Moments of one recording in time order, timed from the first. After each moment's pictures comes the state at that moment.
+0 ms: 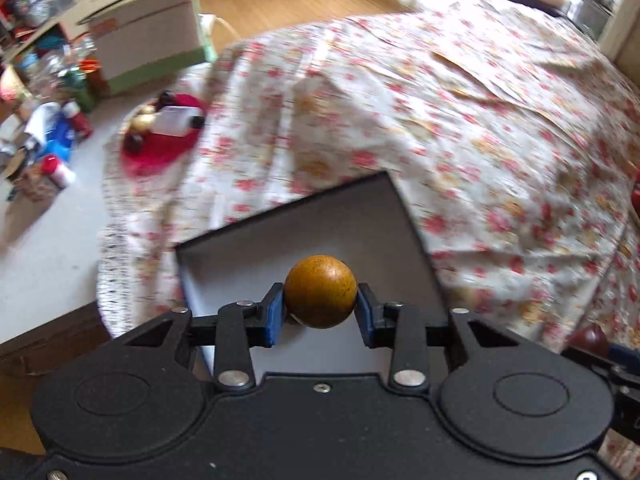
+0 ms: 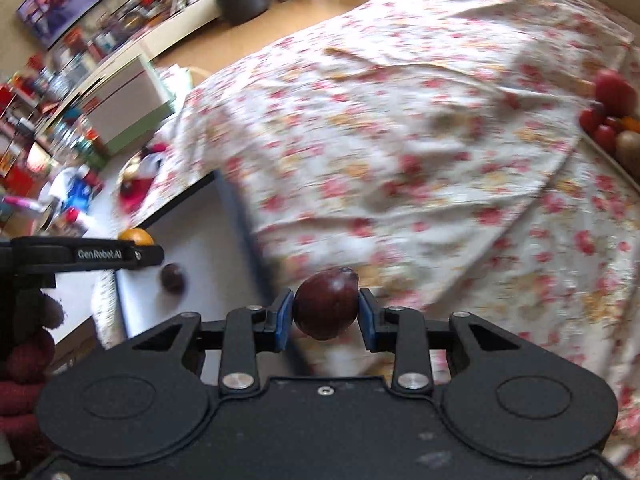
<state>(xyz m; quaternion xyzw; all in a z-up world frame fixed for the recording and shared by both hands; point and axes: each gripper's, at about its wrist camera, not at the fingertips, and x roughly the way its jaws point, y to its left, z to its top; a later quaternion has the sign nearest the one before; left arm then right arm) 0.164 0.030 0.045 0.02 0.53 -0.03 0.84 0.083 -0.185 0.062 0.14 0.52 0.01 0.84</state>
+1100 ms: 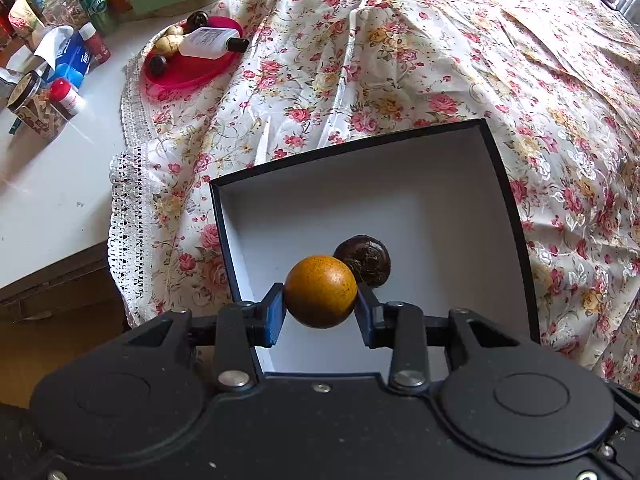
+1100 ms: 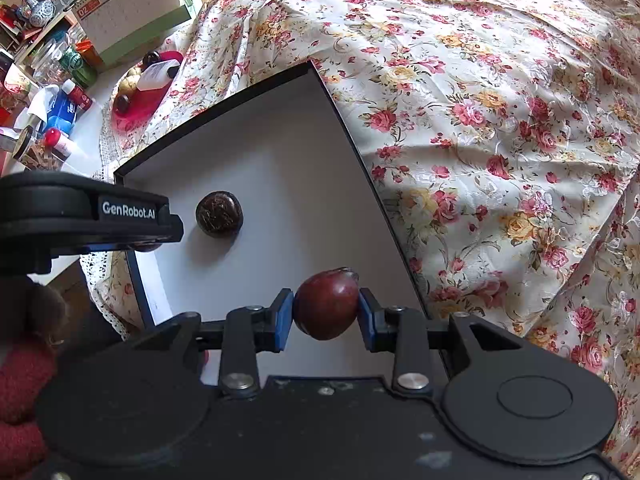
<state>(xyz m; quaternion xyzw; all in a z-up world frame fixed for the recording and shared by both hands) 0.179 0.072 -0.003 -0.01 0.61 -0.01 0.79 0.125 -0.072 0.002 0.09 0.60 0.00 0.80</state>
